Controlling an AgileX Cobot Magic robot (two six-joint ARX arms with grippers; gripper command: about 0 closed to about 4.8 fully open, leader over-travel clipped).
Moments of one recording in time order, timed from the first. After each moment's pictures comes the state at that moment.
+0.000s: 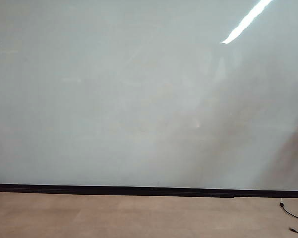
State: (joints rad) left arm 0.00 0.00 0.00 -0.15 0.02 -0.01; right arm -0.53 1.98 0.66 1.40 -0.65 0.06
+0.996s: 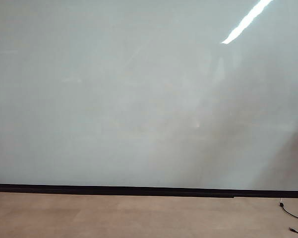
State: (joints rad) left arm 0.00 0.00 0.00 -0.15 0.02 -0.01; right arm -0.52 1.98 0.64 1.40 -0.61 0.07
